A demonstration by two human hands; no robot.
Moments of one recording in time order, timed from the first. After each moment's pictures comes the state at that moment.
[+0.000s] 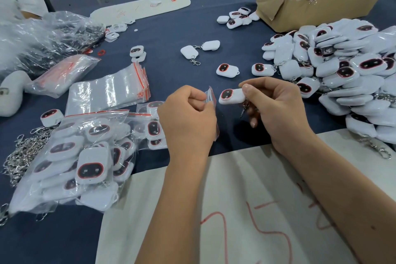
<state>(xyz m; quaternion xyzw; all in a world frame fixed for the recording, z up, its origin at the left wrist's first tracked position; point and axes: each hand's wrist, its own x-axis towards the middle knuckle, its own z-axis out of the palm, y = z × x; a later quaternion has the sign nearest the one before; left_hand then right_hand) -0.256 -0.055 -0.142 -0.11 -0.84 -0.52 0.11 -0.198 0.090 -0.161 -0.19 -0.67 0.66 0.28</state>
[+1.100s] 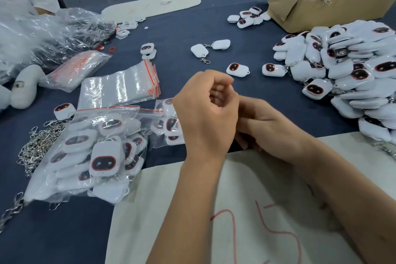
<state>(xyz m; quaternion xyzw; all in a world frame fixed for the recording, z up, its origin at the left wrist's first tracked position) -0.249 -0.050 -0.136 -0.23 -0.74 -0.59 0.22 -0.192 0.073 -0.151 0.09 -0.76 0.64 0.03</state>
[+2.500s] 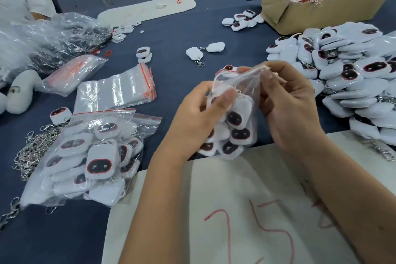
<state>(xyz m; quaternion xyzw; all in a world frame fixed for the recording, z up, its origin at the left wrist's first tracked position) -0.267 -0.078 -0.136 -0.28 -0.73 -0.60 -0.17 -0.197 0.084 -0.149 -0.06 -0.55 0.77 0.31</state>
